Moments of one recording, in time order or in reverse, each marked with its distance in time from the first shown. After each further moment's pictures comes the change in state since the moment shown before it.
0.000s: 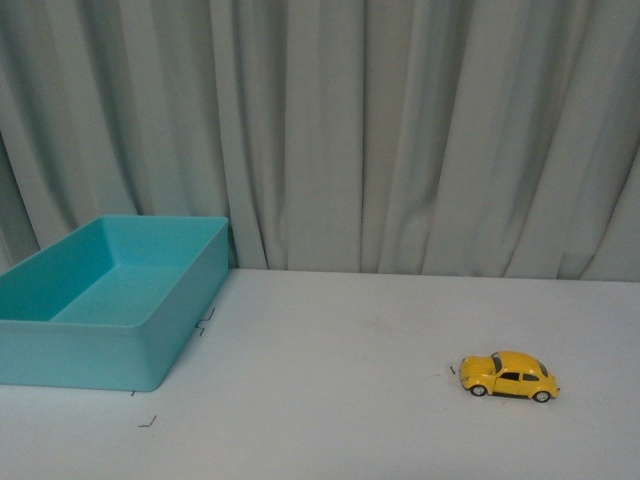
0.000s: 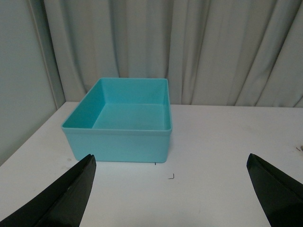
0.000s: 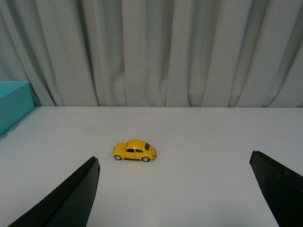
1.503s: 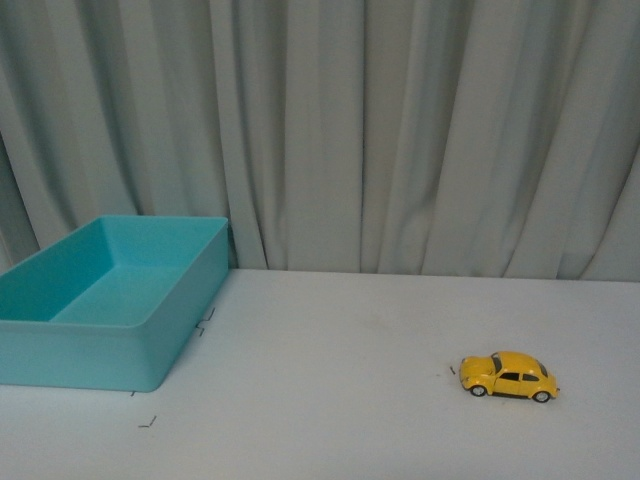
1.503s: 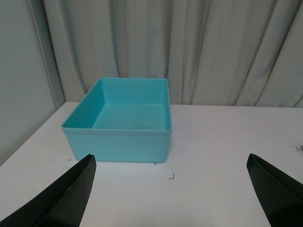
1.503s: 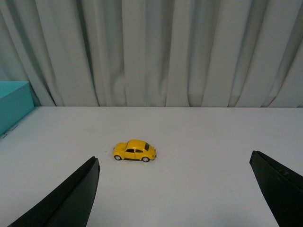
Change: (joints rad) left arm 0.000 0.000 0.000 0.000 0.000 0.000; right arm 0.000 0.000 0.000 0.000 0.000 0.000
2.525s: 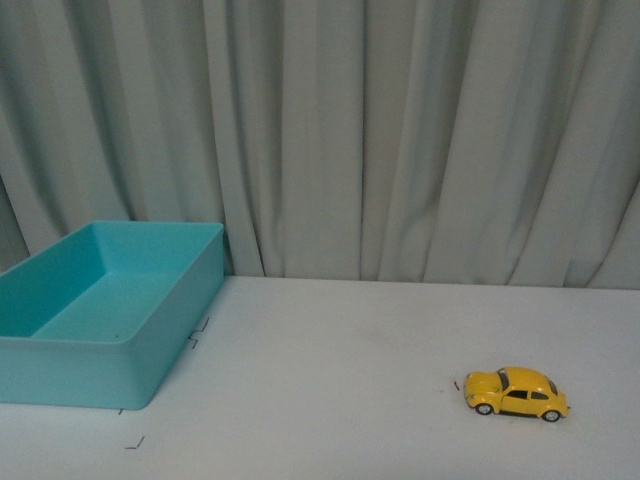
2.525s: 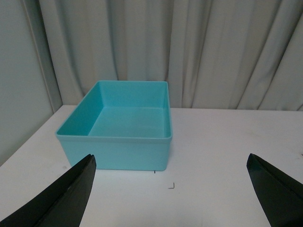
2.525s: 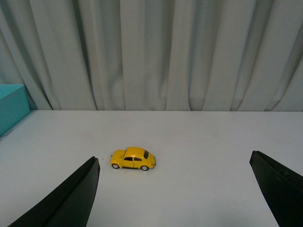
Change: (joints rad) left arm 0.000 0.000 0.000 0.000 0.000 0.000; right arm 0.000 0.000 0.000 0.000 0.000 0.000
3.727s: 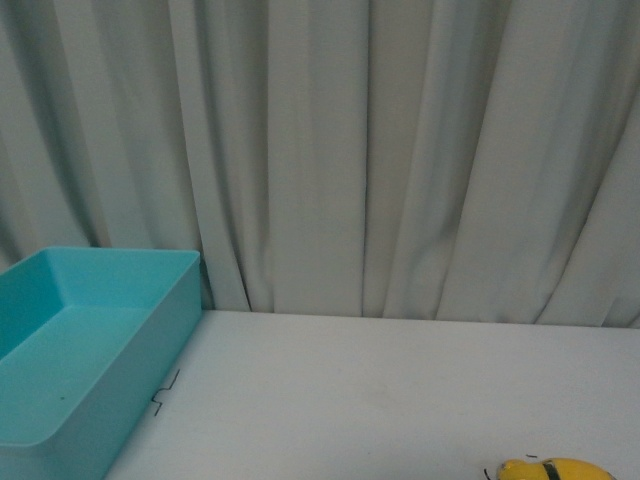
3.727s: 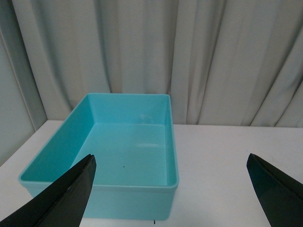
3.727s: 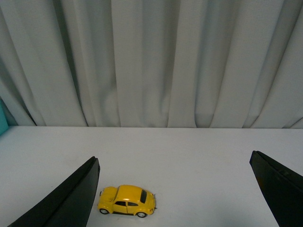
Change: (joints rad) left arm 0.000 0.000 0.000 0.000 0.000 0.000; right arm 0.000 0.000 0.000 -0.001 0.000 0.000
